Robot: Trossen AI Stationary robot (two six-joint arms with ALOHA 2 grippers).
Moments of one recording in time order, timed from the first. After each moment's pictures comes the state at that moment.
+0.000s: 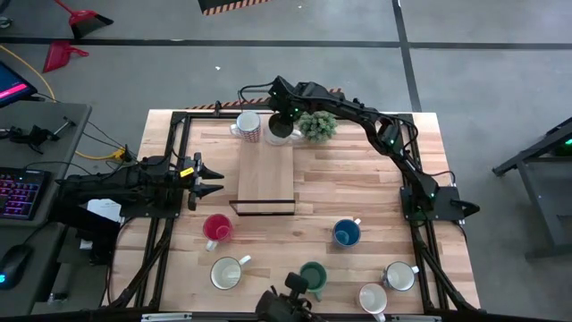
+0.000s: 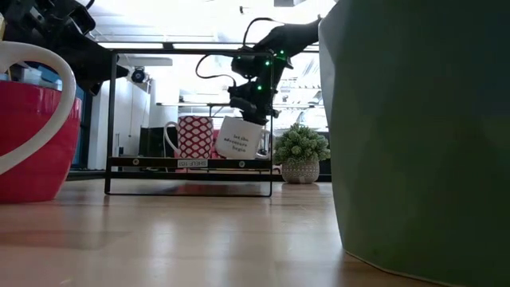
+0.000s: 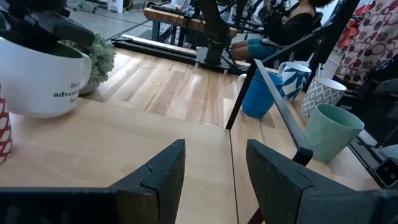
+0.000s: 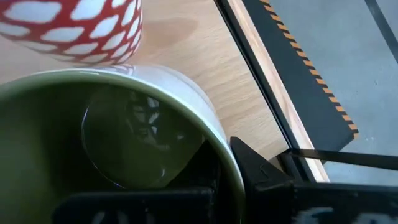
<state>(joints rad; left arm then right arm) 0.08 0.14 0.21 -0.27 0.03 -0.19 -0.51 2.39 2.32 -1.00 0.05 -0.11</state>
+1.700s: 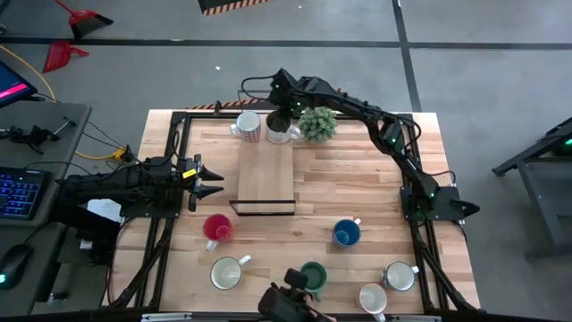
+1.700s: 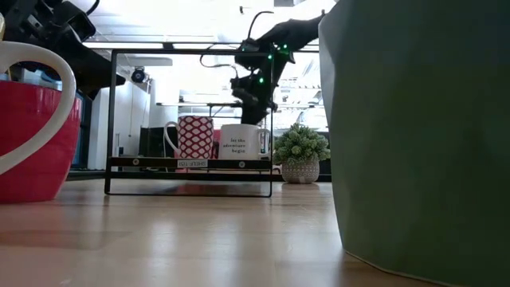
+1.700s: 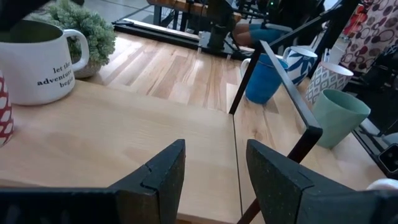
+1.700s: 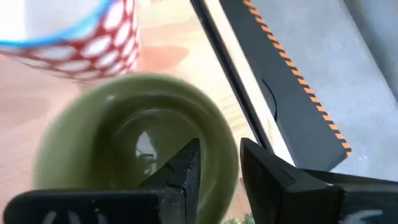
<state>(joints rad) 0.08 0.14 0.21 -0.32 0.03 -0.19 -0.53 2.37 2.36 -0.98 0.03 -0.17</state>
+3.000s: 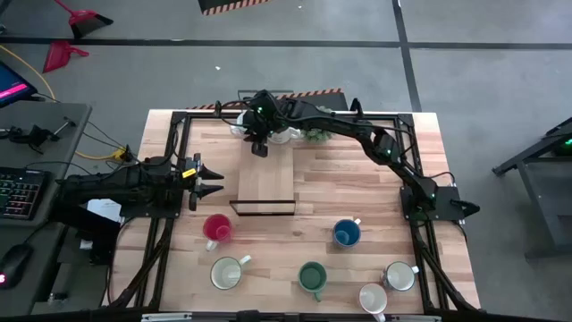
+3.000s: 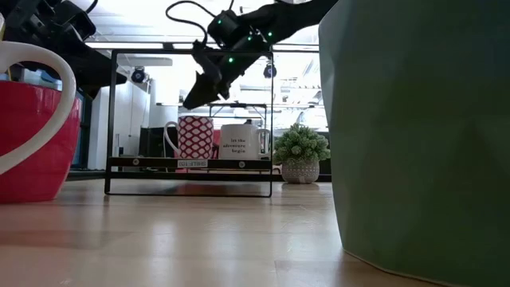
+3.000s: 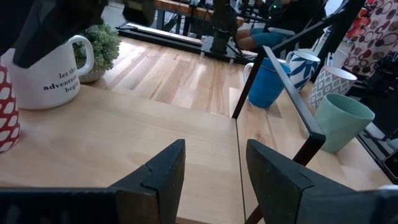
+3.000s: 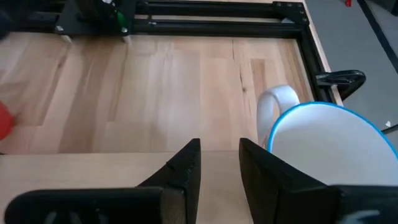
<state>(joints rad) 0.08 0.14 0.21 -0.31 0.01 -0.19 -0.34 2.40 2.36 -0.67 -0.23 -0.27</state>
